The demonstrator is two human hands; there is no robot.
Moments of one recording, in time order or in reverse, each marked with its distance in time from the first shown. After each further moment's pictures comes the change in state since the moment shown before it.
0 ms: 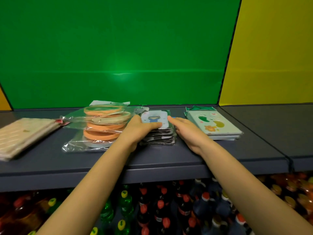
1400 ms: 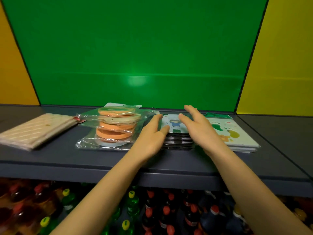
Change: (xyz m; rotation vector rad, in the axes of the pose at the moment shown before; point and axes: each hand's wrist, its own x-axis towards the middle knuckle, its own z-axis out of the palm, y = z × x) left_hand -0.023 0.002 0.013 0.249 0.052 0.261; right_hand -0.005 -0.026 -0.005 -0.448 0.136 -0.330
